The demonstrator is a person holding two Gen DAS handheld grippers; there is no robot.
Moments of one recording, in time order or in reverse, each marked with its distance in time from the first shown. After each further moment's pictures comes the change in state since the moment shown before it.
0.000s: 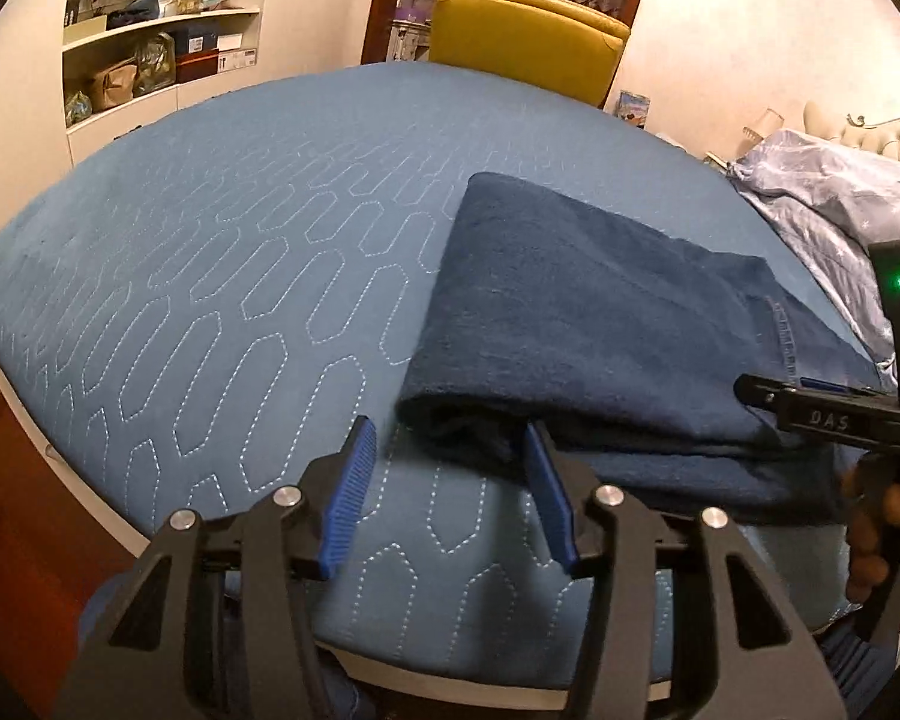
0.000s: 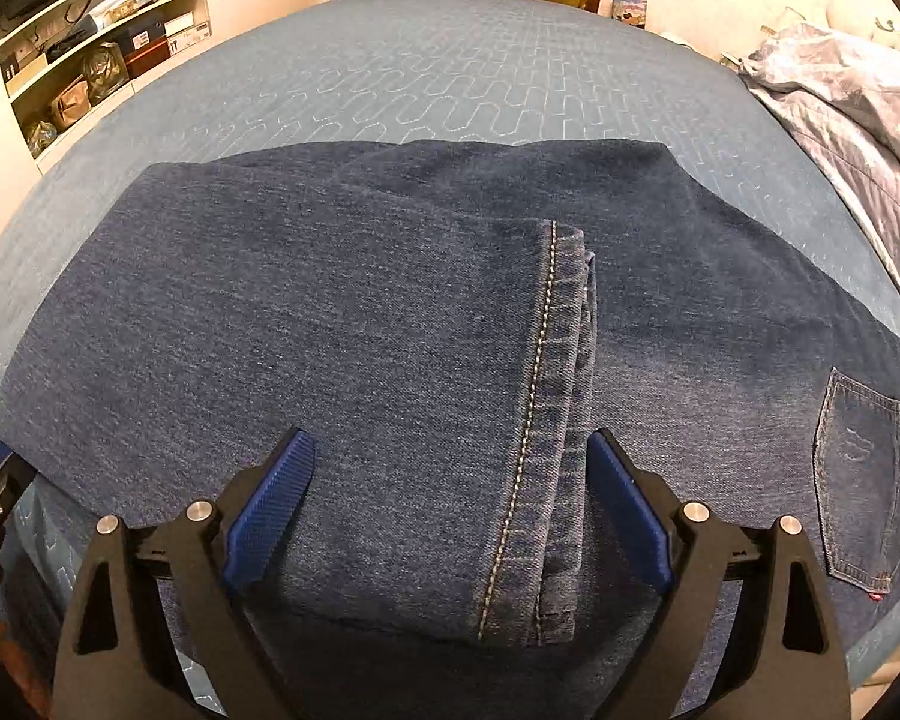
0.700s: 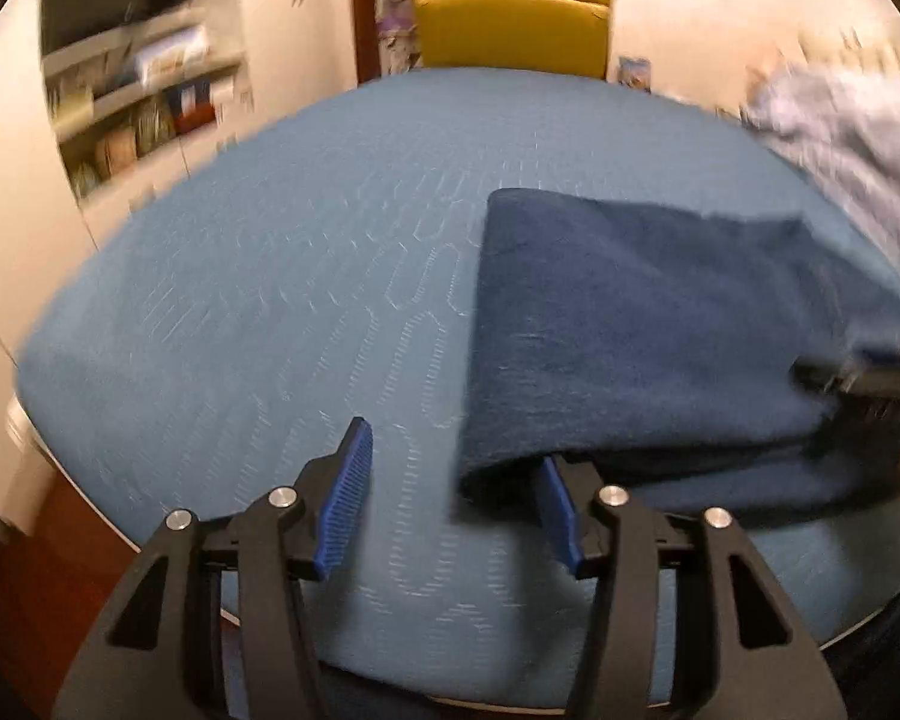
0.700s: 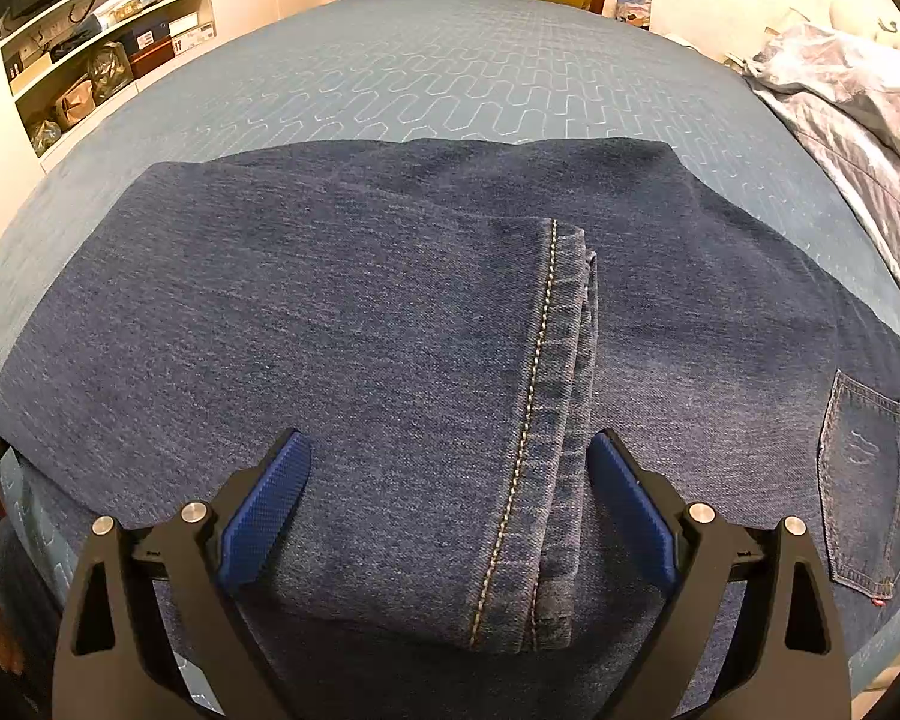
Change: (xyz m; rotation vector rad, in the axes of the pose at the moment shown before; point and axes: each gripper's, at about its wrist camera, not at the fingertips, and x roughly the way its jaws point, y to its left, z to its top) left arm 0.008 -0.009 0.024 0.235 -0.007 0.191; right arm 0.002 -0.005 -0.002 -0.012 -0.004 0.013
